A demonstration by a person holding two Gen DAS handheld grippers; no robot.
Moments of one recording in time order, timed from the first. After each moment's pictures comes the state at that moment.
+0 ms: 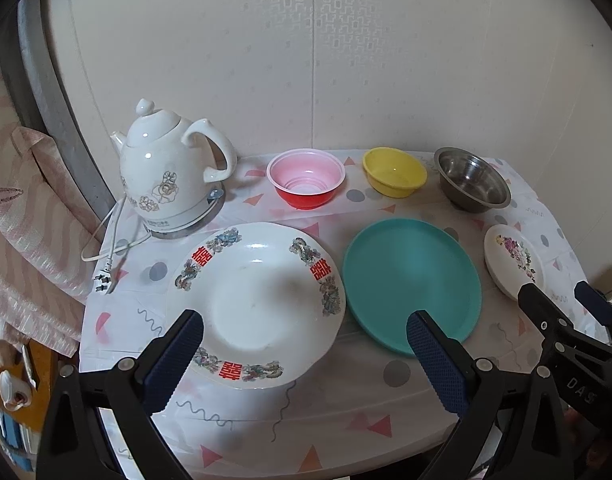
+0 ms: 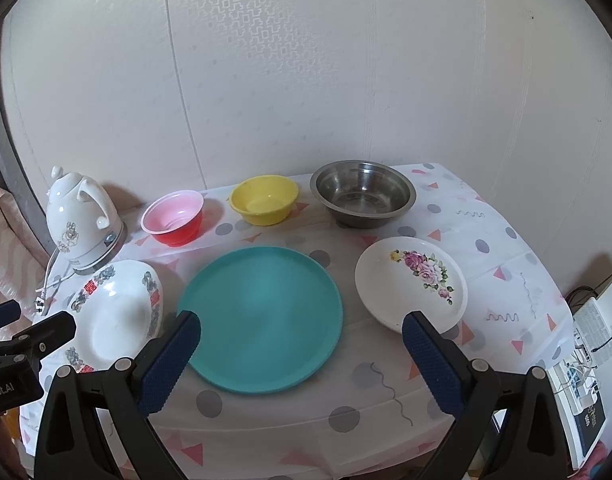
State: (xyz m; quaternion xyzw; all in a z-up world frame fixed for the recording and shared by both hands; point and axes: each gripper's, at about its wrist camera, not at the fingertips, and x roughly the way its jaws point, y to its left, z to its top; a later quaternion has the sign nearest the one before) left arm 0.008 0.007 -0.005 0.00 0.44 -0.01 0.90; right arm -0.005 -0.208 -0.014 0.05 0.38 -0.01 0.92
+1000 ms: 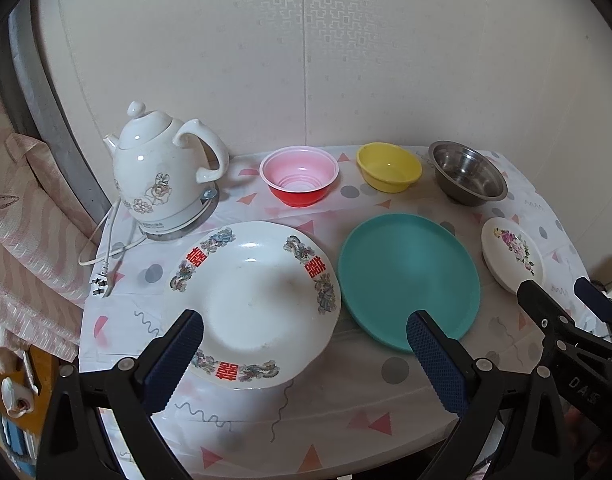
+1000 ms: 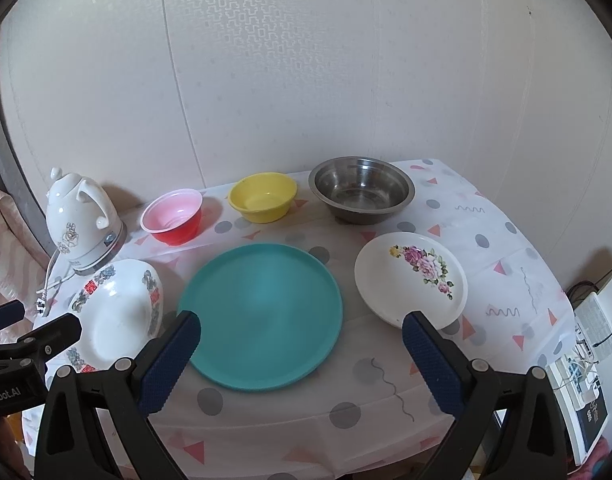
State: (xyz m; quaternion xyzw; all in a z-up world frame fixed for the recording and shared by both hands) left arm 0.009 0.001 -0.006 0.01 0.45 -0.01 0.89; right arm -0.004 -0.211 -0.015 0.06 0.38 -0.01 0.92
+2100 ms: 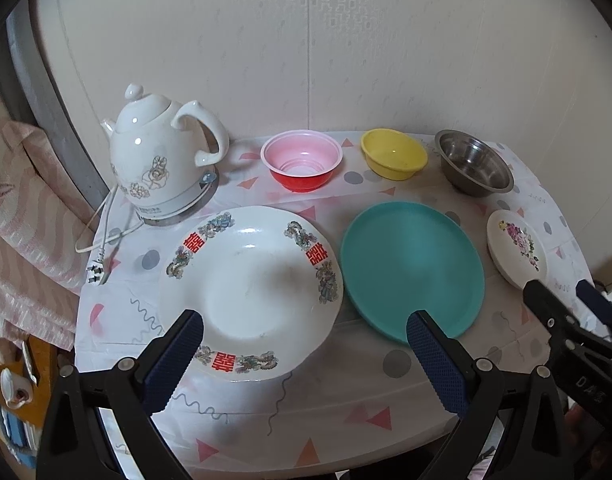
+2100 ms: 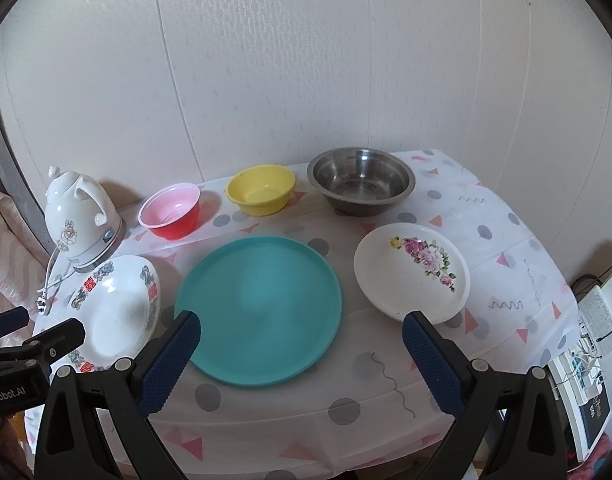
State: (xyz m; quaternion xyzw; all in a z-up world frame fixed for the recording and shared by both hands) left arm 0.018 0.003 -0.017 -0.01 0.47 0.00 0.88; right arm 0.001 -0.214 -0.021 0.06 0.40 -0.01 0.91
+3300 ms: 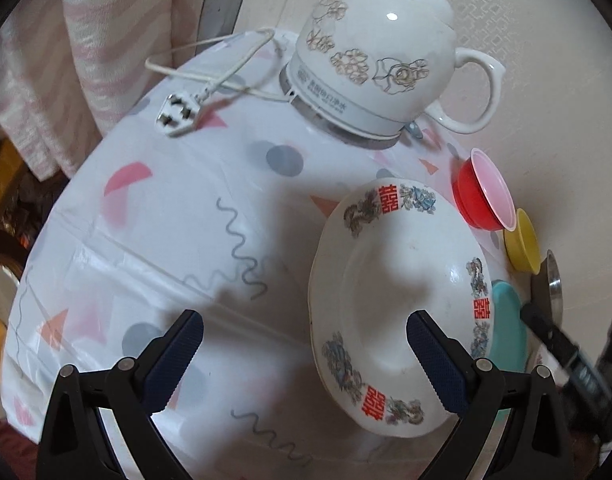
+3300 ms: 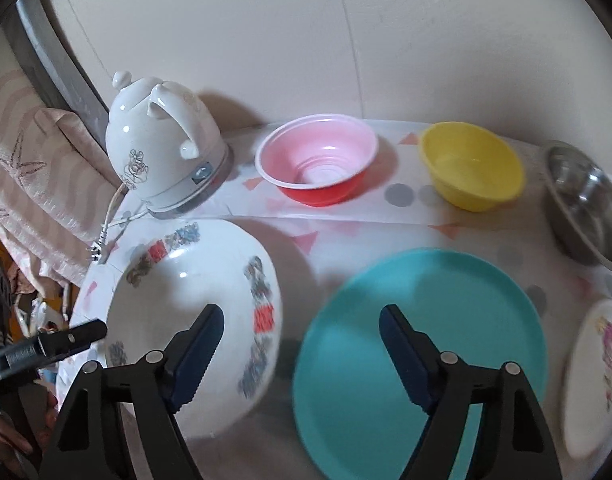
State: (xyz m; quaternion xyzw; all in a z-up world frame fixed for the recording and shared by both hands) left arm 0.029 0.181 -0.125 -0.29 0.50 0.11 0.80; right arm 0.140 -0.098 -0.093 0.03 0.49 0.25 0.84
